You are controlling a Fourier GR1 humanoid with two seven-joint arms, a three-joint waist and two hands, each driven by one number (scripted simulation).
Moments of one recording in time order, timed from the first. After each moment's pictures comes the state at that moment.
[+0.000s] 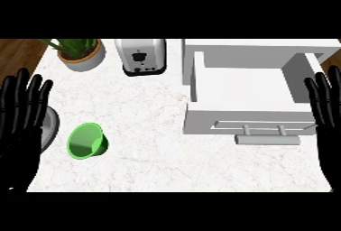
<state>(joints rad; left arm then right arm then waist) -0.01 0.10 0.00 -2.10 0.02 0.01 0.00 -0.03 -0.11 -0.02 -2.10 0.00 0.02 -0.01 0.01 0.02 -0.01</state>
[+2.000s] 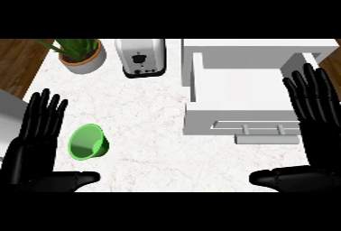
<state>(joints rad) 0.10 0.04 0.07 -1.93 0.18 -0.07 -0.04 -0.07 -0.07 -0.03 -2.05 -0.12 0.10 0.10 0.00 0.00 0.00</state>
